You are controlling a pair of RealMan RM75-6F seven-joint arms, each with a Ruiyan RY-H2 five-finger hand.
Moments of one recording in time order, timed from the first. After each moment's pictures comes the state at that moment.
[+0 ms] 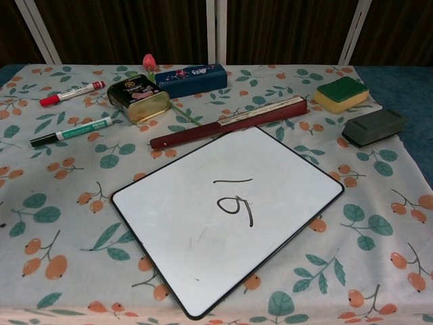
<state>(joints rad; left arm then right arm) -0.37 -1.51 -0.16 -1.12 1.66 1.75 -0.07 0.32 -1.23 0.14 -1.40 -1.55 1.33 -0.22</state>
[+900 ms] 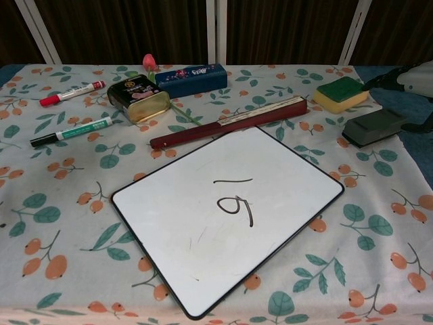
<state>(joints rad) -0.36 -1.51 -0.15 -1.14 1.66 1.73 -0.06 0.65 -1.34 0.11 -1.20 -1.35 0.75 -0.19</state>
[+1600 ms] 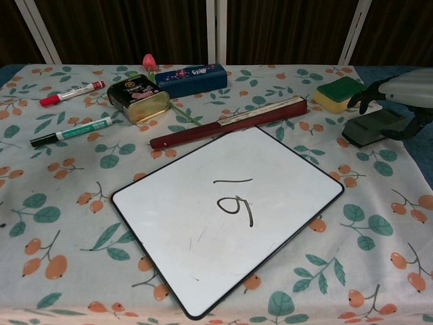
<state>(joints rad) -0.37 -1.51 -0.14 -1.11 1.65 1.70 -0.07 0.70 -1.41 0.06 -1.08 -1.44 0.74 0.00</state>
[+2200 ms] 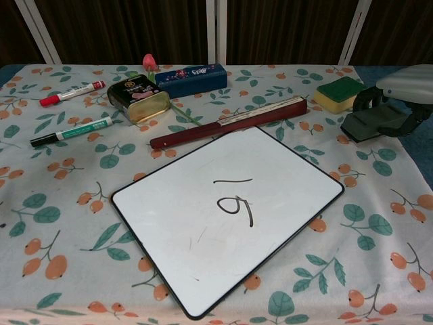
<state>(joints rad) -0.37 -1.52 -0.14 -1.09 1.64 1.69 -0.09 0.71 -1.42 0.05 -1.06 -1.46 0.79 0.04</state>
